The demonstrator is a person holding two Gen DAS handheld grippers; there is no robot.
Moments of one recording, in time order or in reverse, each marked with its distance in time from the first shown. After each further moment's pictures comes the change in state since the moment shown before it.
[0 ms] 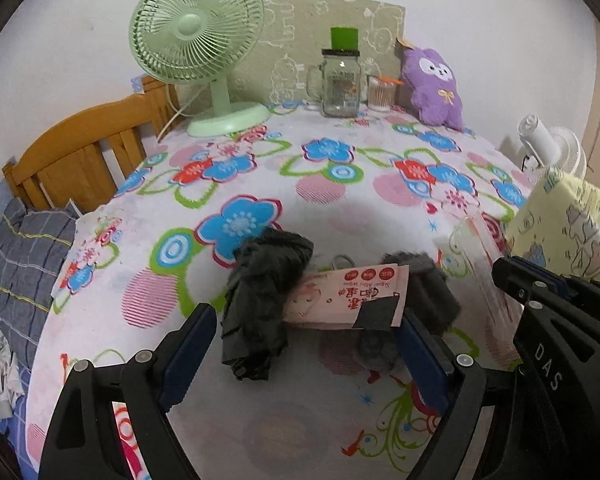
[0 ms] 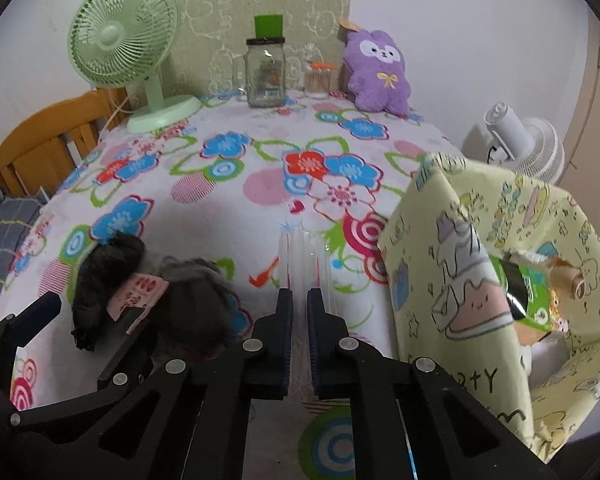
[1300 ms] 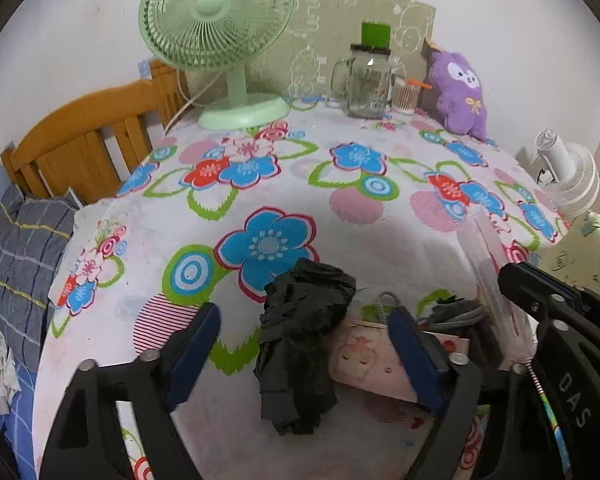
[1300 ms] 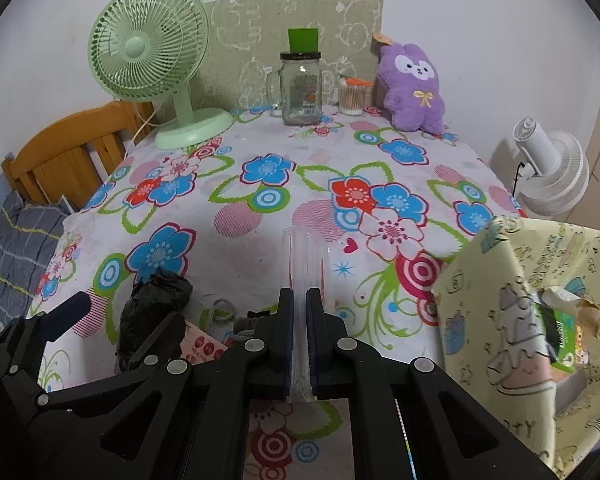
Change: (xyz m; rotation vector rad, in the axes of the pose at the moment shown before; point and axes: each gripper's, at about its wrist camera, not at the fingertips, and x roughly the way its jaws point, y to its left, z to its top) left arm 0.028 0.030 0.026 -0.047 0.058 -0.004; right arm 0.011 0.030 0.029 -0.014 0.001 0.076
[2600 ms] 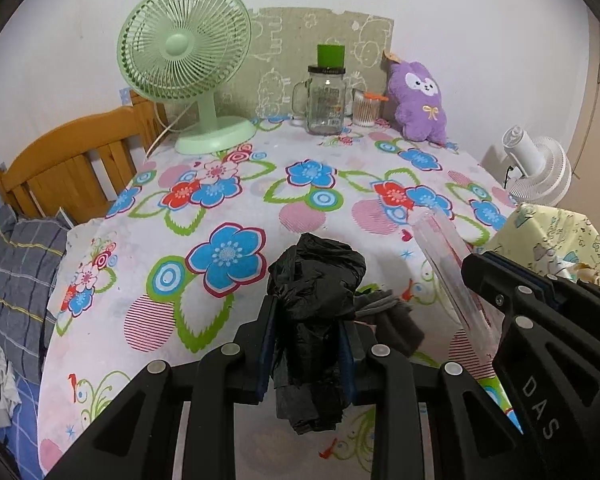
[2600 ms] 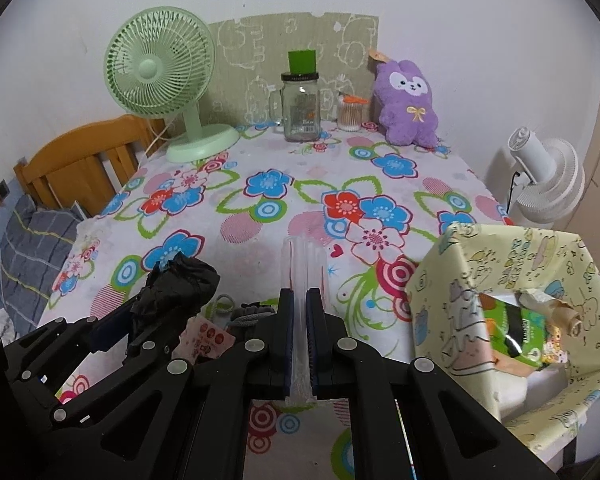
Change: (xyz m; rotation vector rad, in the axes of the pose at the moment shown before) left arm -0.051 -0.038 -0.004 0.054 -0.056 -0.049; right arm -0.049 -0.021 -0.005 -0.003 -0.063 0.032
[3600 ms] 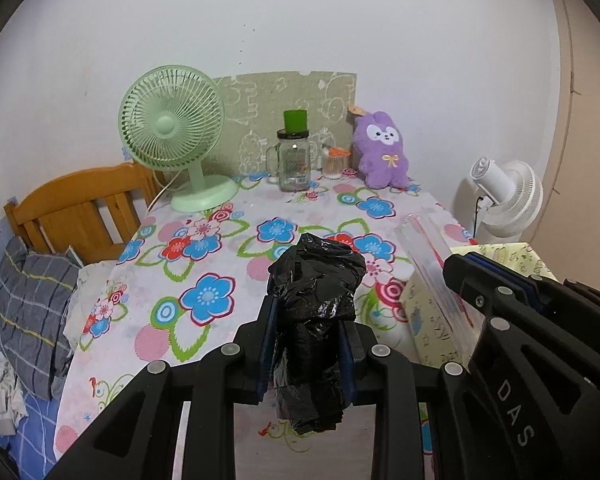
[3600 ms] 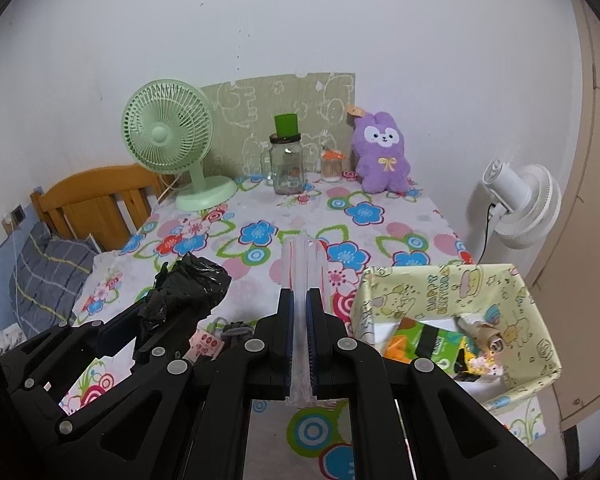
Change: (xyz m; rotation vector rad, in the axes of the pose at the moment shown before) left arm -0.082 -0.059 0.012 0.037 -0.150 0.001; right arm -0.092 -0.045 0.007 0.011 -0.142 0.018
